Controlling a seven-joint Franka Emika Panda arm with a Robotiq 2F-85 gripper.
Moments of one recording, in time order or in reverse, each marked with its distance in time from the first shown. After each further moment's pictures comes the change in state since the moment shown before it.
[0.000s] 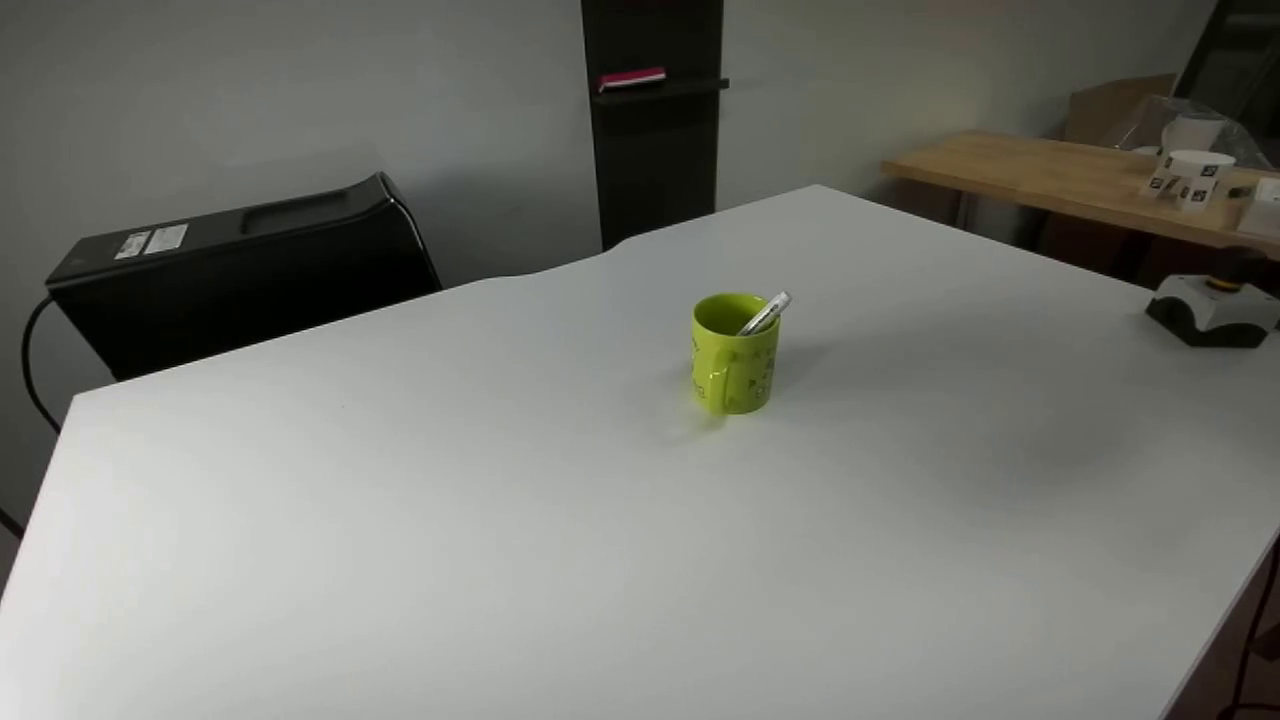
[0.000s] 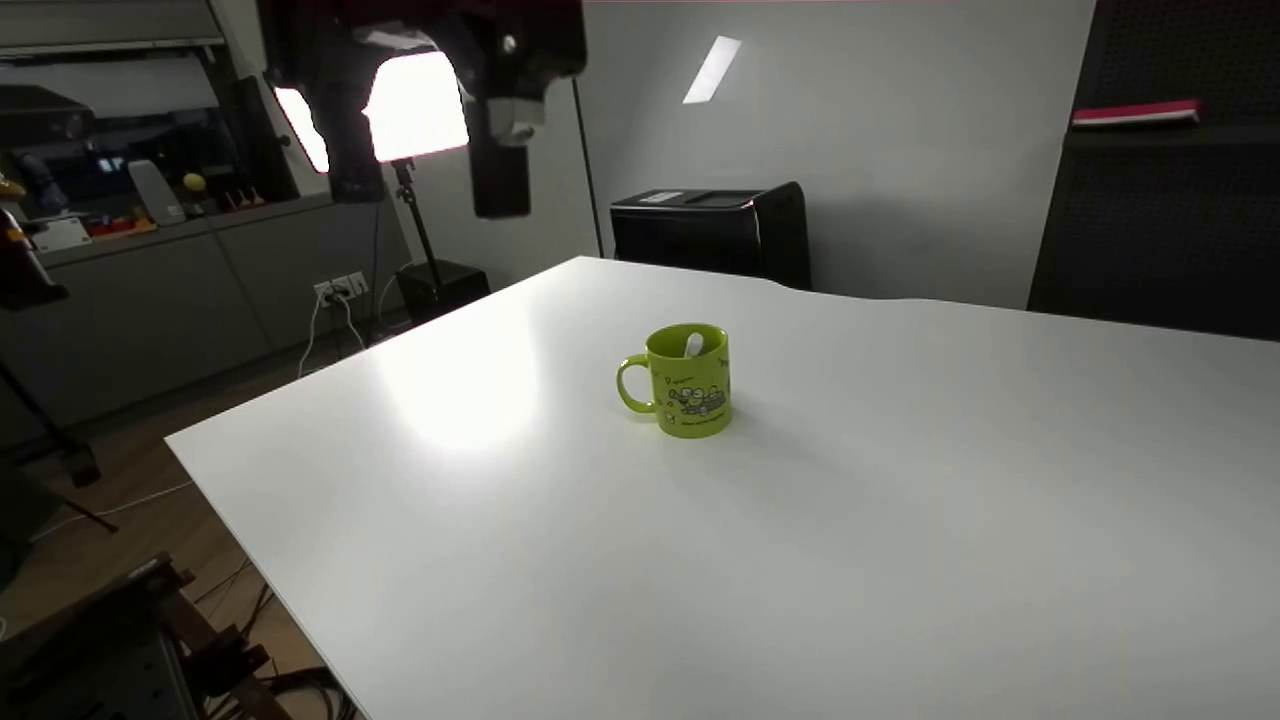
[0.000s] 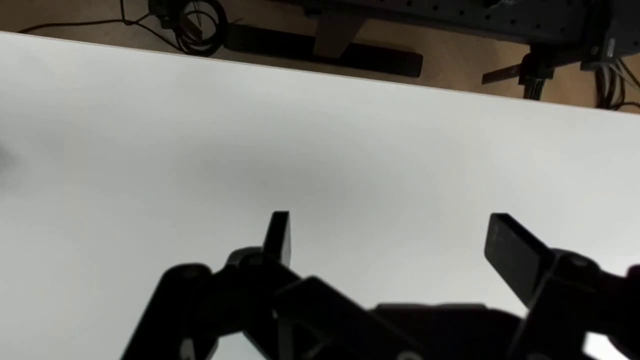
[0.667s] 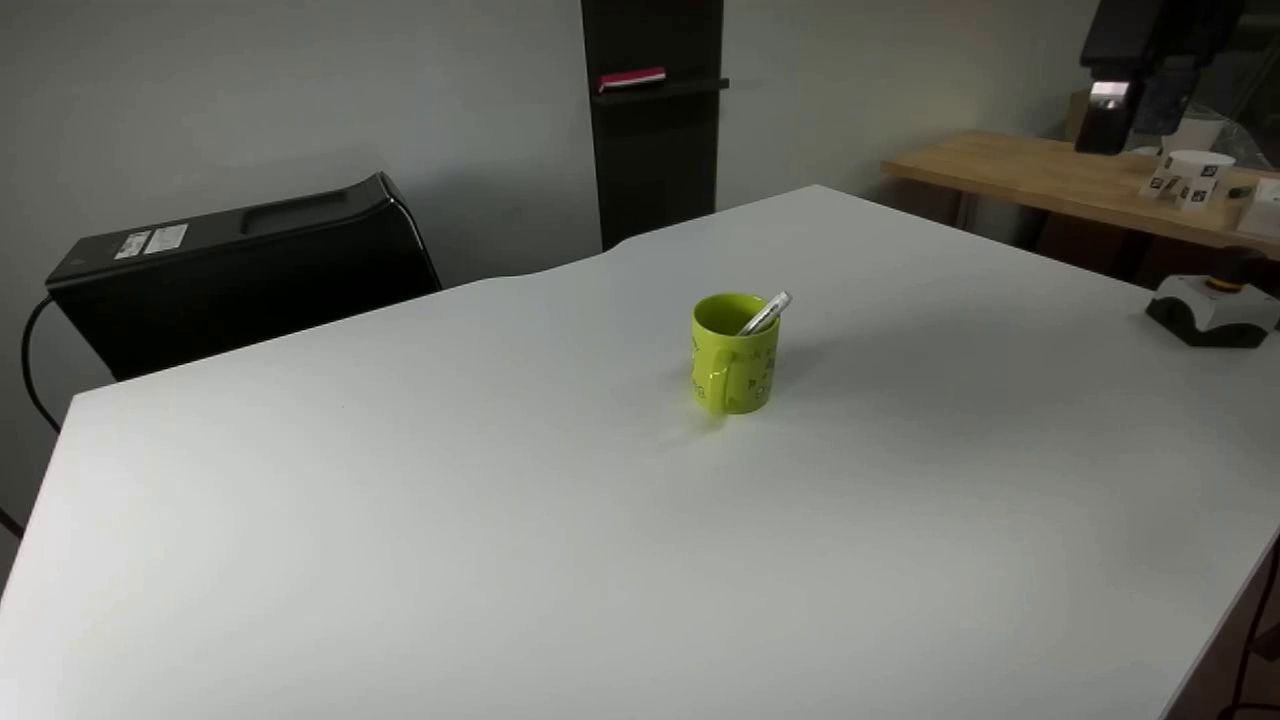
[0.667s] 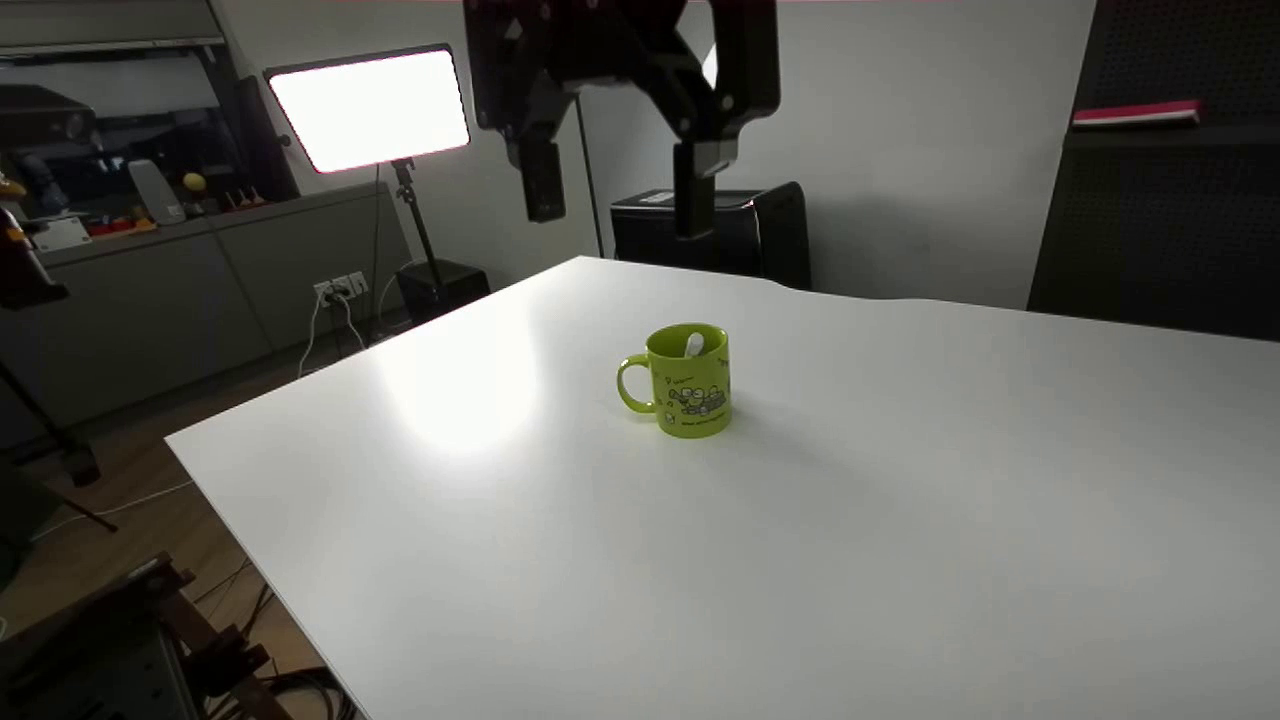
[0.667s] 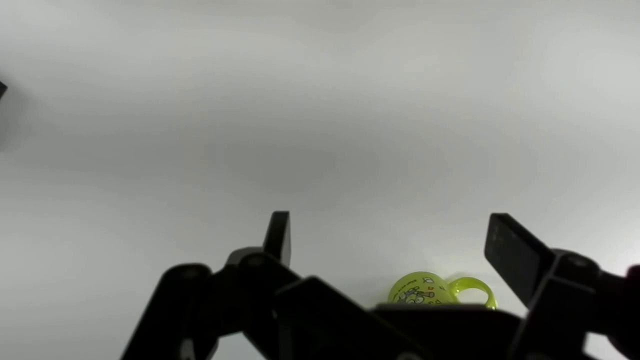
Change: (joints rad) arm -0.045 0.211 -0.009 0.109 0.019 0.190 0.003
